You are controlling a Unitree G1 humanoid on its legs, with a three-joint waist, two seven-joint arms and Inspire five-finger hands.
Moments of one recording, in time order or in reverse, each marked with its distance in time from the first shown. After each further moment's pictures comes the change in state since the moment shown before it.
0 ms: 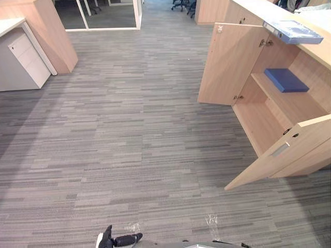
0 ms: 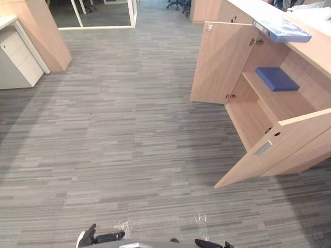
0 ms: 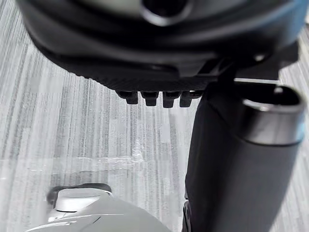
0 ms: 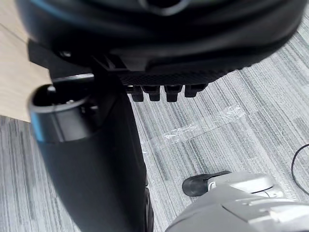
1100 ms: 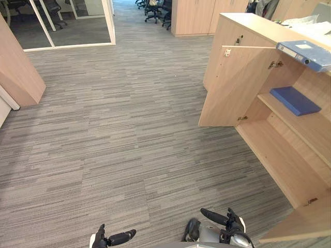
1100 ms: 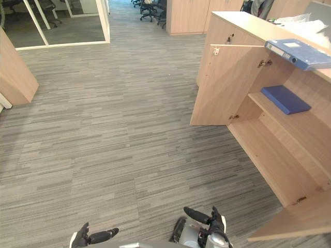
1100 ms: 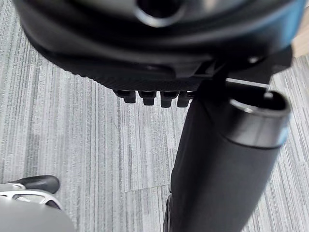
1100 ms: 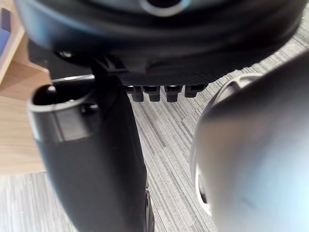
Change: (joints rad) left arm 0.048 0.008 -0.016 -0.026 -0.093 0.004 0.006; right arm 0.004 0.095 0.080 -0.254 0.055 -0.044 -0.016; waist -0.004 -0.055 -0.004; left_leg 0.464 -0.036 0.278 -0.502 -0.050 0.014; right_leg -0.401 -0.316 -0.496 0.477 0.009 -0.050
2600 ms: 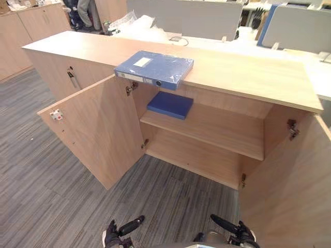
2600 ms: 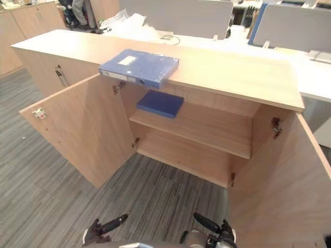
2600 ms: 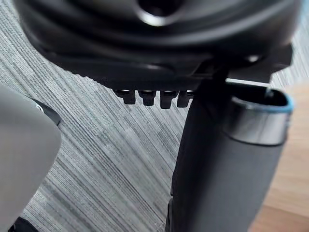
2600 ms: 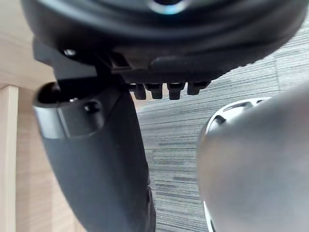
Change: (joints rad) left arm -0.071 -0.151 0.154 -0.033 -0.049 0.024 0.010; right arm 0.002 -0.015 -0.120 0.065 0.031 0.010 0.020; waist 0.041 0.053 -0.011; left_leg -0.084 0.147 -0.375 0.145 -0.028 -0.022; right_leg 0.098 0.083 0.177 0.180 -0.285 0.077
